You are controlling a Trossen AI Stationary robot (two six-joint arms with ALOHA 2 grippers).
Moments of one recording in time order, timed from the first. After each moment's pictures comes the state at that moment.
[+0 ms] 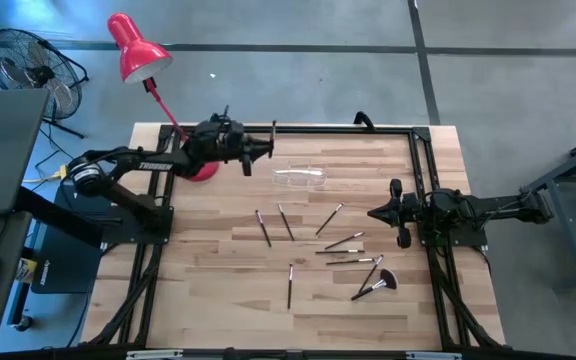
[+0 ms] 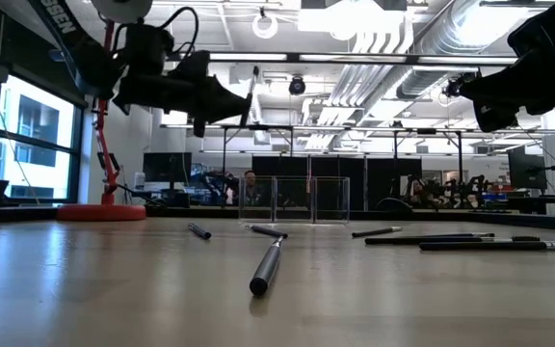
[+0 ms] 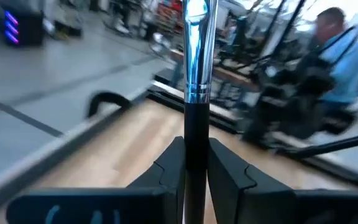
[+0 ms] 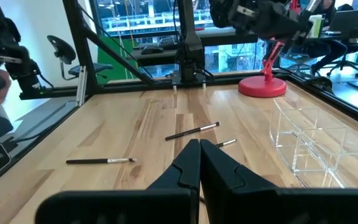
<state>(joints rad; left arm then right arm) 0.61 1.44 0.59 0.83 0.39 -0.26 0.07 0.09 0.02 0.02 0.05 0.10</state>
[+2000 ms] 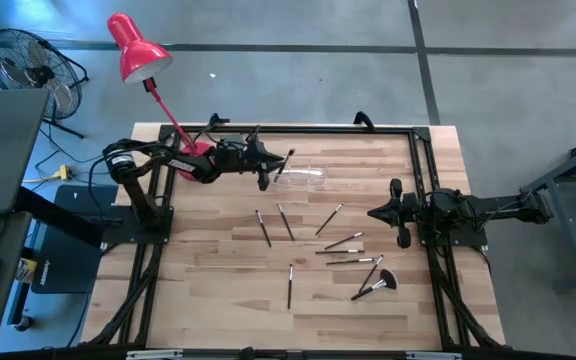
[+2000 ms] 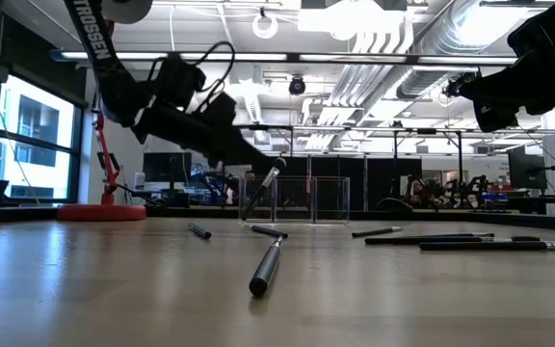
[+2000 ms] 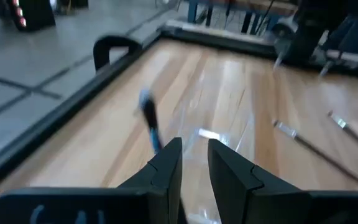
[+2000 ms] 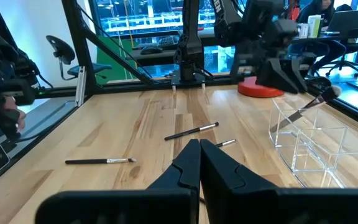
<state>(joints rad) 0.52 1.71 0.66 0.82 0.28 -0.01 0.07 0.09 0.02 0.02 0.06 0.10</state>
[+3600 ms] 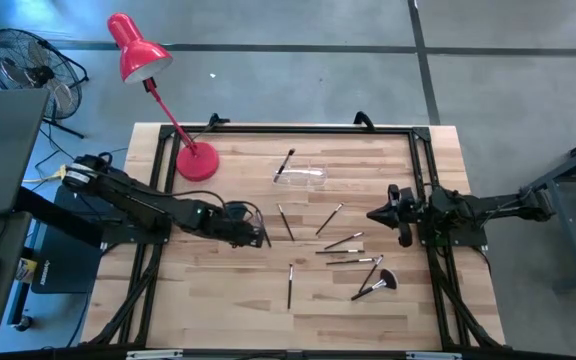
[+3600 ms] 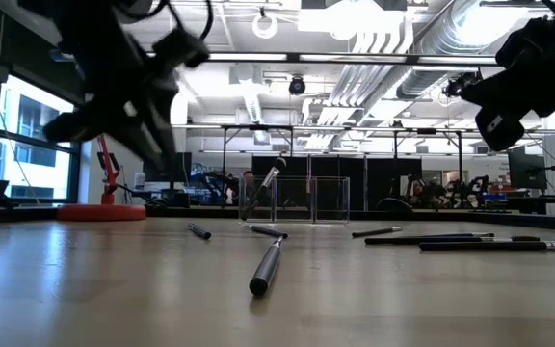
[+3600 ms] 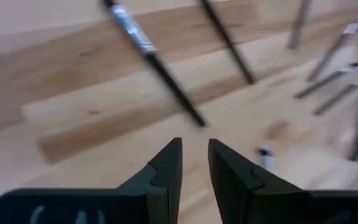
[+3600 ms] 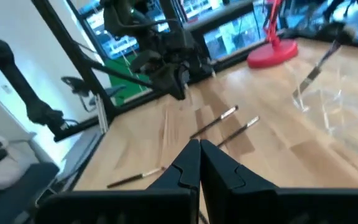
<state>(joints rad) -0.27 1.41 0.82 -0.42 -0.26 -1.53 0.10 0.14 0.02 0.02 0.07 0.45</state>
